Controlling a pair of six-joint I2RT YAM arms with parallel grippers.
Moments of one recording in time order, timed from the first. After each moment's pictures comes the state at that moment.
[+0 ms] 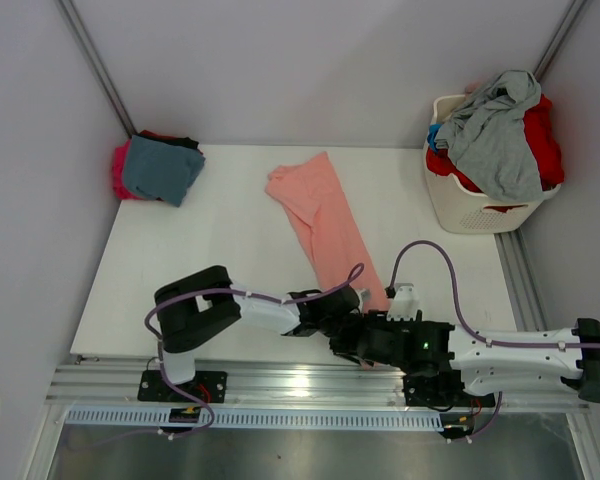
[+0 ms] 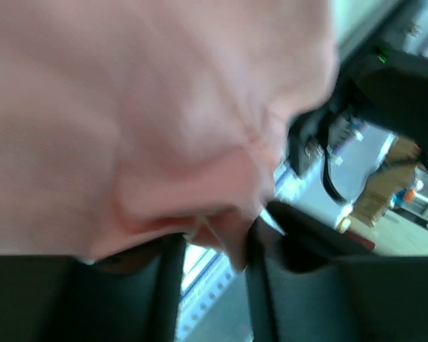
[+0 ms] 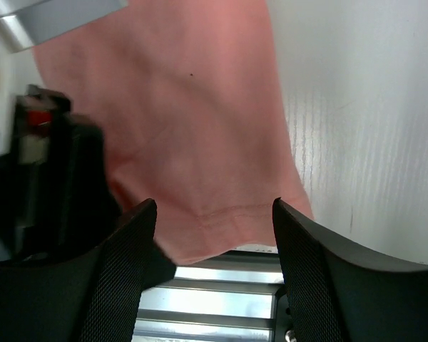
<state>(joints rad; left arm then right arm) -1.20 1.84 0.89 0.14 0.41 -1.06 1.40 0.96 0.57 -0.92 0.67 1.29</state>
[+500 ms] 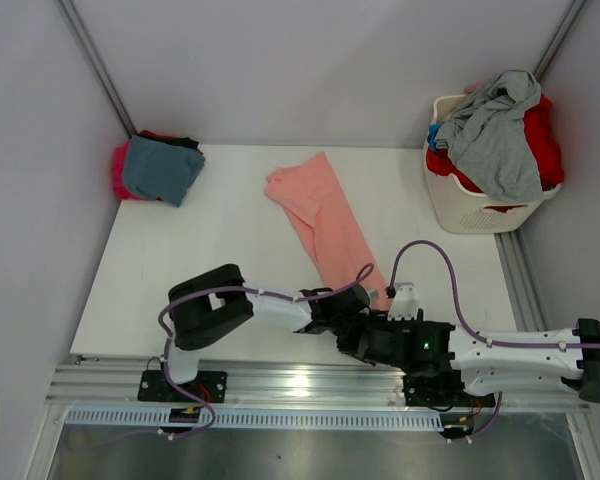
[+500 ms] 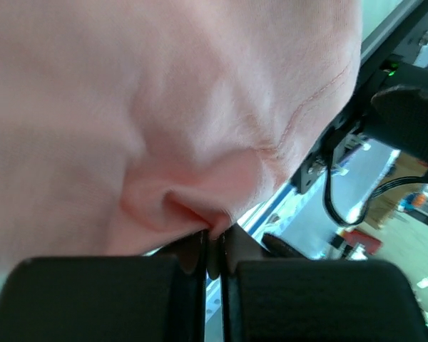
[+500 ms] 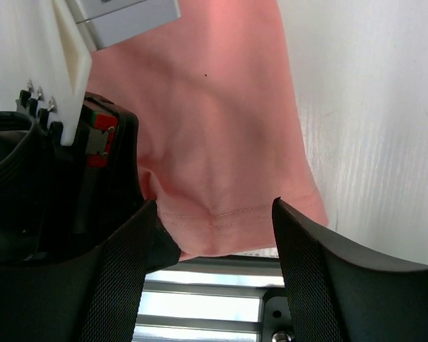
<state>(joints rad) -1.20 1.95 1.02 0.05 0.41 -1.04 1.39 0.95 0.57 -0.94 0.69 1.27</state>
